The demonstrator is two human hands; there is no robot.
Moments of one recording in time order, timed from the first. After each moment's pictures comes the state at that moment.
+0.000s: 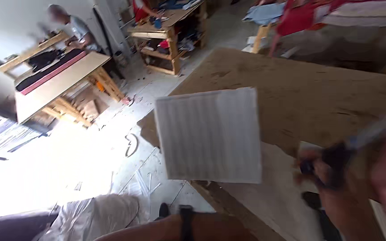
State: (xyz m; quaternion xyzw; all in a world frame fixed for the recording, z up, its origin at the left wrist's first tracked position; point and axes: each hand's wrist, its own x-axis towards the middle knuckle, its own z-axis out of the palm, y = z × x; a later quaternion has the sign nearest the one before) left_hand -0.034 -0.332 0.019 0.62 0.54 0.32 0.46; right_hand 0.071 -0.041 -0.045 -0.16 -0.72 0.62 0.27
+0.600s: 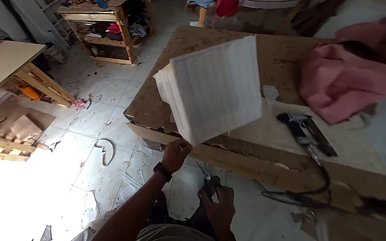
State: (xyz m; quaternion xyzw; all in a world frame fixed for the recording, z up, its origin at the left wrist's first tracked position) left_hand -0.209 -0.533 -0.145 0.37 0.75 0.42 0.35; right_hand 0.057 -0.542 -0.262 -0.53 -0.77 0.18 0.30
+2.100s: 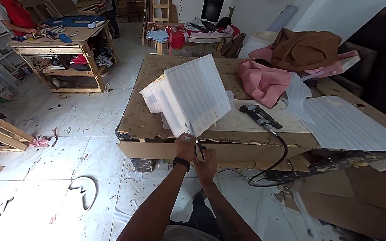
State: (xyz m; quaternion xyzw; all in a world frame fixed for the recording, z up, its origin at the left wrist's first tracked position) left_hand -0.202 -0.516 -0.153 0.33 0.73 0.51 0.30; right_hand -0.081 -0.512 -0.244 -0.55 -0.71 0.10 0.43
